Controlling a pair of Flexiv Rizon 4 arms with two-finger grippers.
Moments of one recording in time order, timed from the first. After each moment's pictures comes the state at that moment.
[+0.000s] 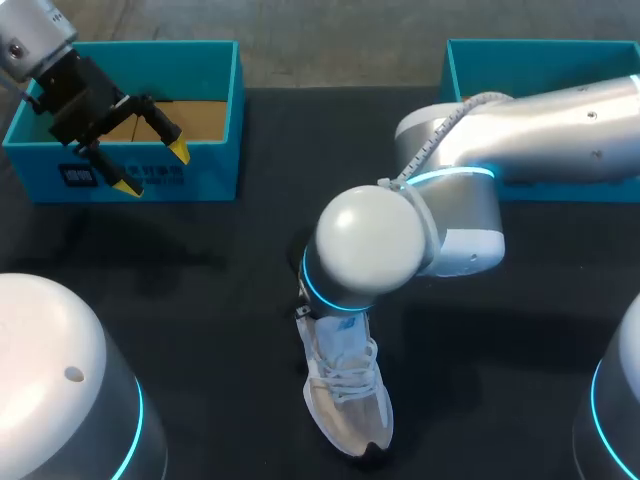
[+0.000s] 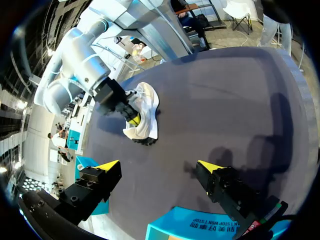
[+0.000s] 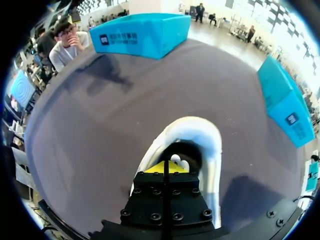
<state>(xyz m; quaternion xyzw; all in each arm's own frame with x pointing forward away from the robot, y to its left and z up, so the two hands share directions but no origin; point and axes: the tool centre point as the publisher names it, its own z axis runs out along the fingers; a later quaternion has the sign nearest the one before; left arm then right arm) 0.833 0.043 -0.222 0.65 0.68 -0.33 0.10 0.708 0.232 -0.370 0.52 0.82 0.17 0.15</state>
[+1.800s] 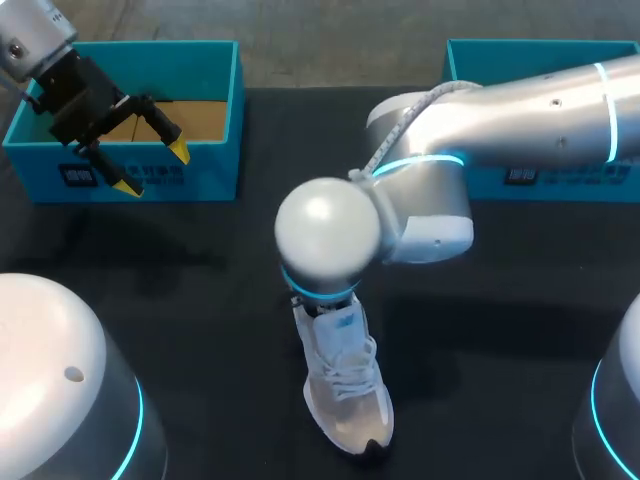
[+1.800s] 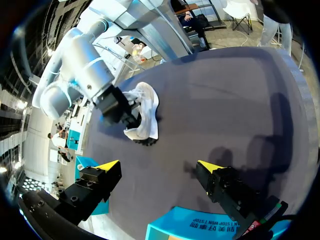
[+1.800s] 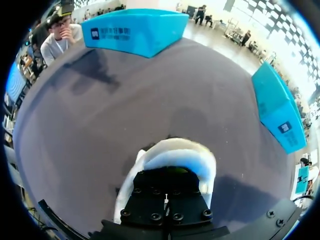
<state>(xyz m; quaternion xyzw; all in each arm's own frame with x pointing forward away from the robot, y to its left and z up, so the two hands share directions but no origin) 0.833 0.043 -0.222 0.65 0.68 -0.33 0.10 0.741 0.228 -0.390 0.52 0.83 0.13 0.18</state>
